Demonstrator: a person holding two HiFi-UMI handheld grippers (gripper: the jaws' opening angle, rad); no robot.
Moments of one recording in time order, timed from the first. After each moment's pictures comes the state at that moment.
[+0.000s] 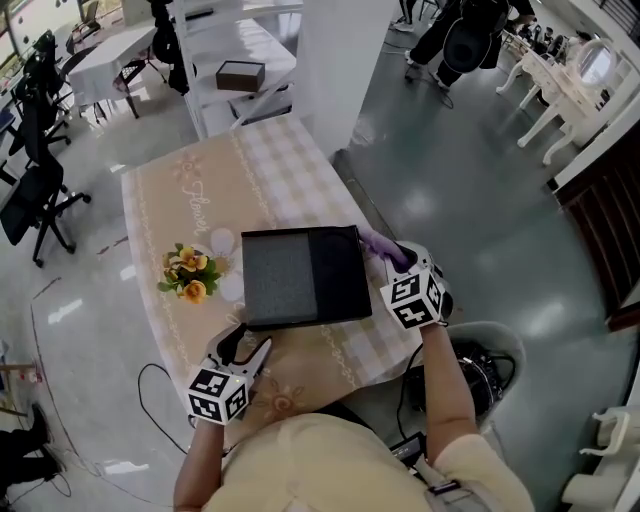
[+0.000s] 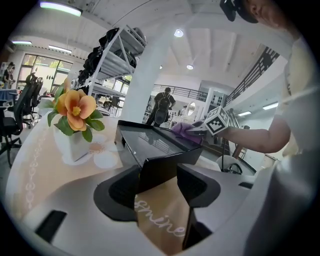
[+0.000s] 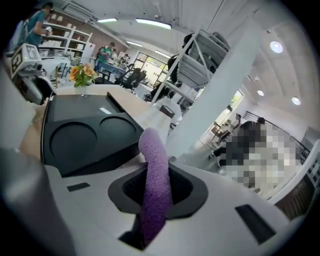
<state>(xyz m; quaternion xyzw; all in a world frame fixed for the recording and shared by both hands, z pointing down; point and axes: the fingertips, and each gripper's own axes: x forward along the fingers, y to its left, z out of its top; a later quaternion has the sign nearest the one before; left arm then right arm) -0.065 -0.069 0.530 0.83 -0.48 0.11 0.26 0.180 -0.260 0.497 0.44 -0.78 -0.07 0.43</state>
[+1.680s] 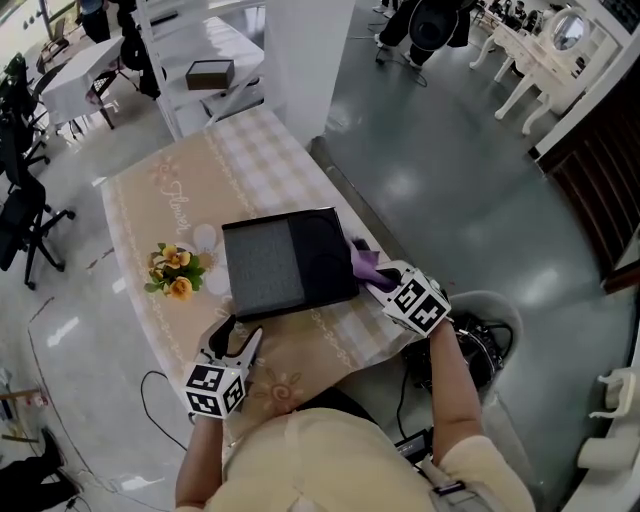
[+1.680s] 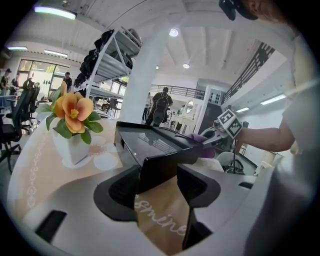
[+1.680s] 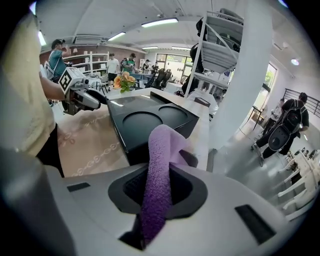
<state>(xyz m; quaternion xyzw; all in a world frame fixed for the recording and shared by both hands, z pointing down) -0.065 -0.070 0.530 0.84 -0.48 0.12 0.24 0.171 -0.155 0.536 0.25 -0.86 0.05 0.45</state>
